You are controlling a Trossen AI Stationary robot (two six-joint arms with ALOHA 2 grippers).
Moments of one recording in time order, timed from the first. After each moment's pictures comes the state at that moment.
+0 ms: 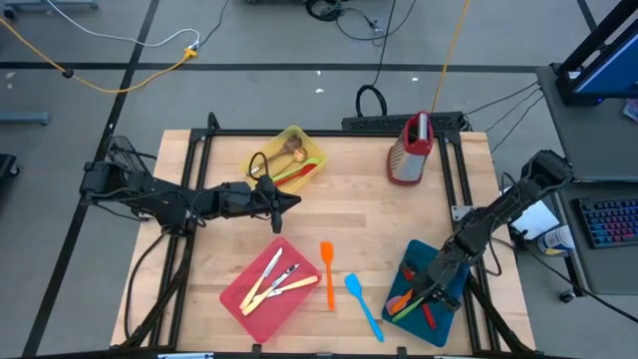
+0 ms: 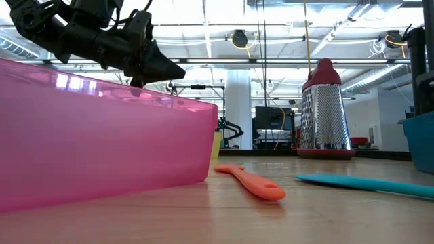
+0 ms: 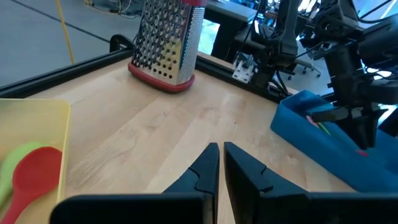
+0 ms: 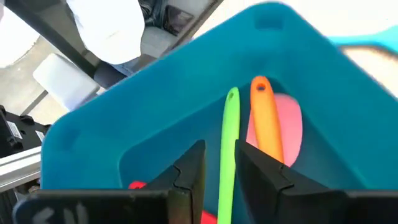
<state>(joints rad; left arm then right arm) 0.03 1.29 0.43 0.65 -0.18 -0.34 0.73 1.16 0.36 0.12 -0.24 0.27</state>
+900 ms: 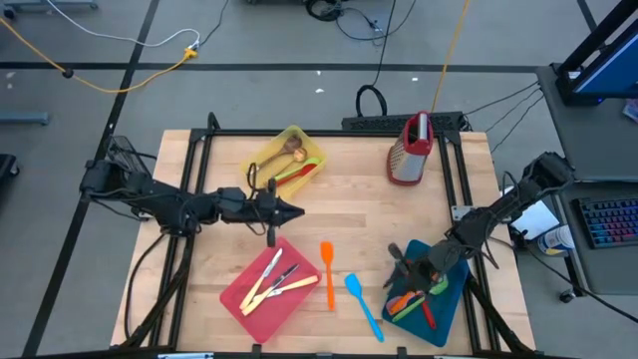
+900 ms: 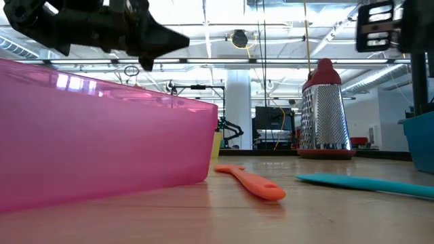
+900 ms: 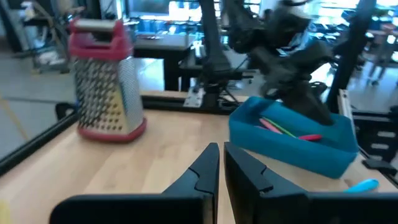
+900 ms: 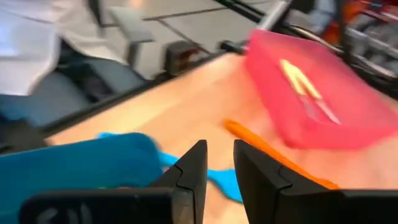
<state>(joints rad) -0.07 1.29 0.45 0.79 -0.10 -0.06 0.63 1.16 0.36 0.44 0.04 -0.23</state>
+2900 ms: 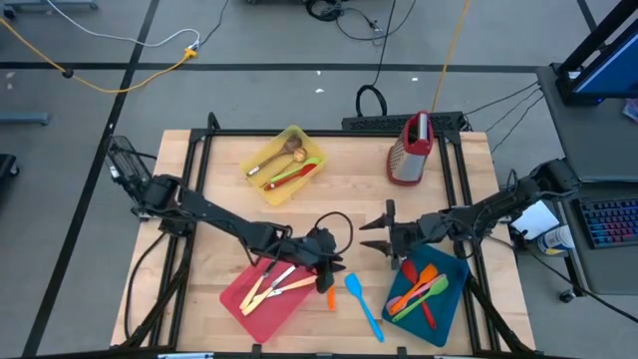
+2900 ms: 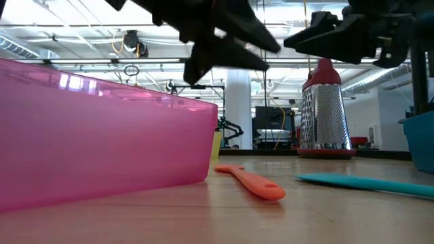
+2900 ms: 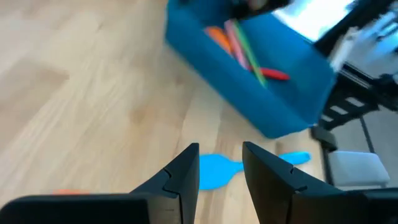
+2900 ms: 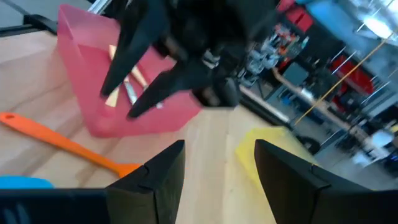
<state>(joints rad) -0.29 1.84 1.19 0.10 -0.15 -0.62 0.32 1.16 0.36 0.64 0.28 -0.51</state>
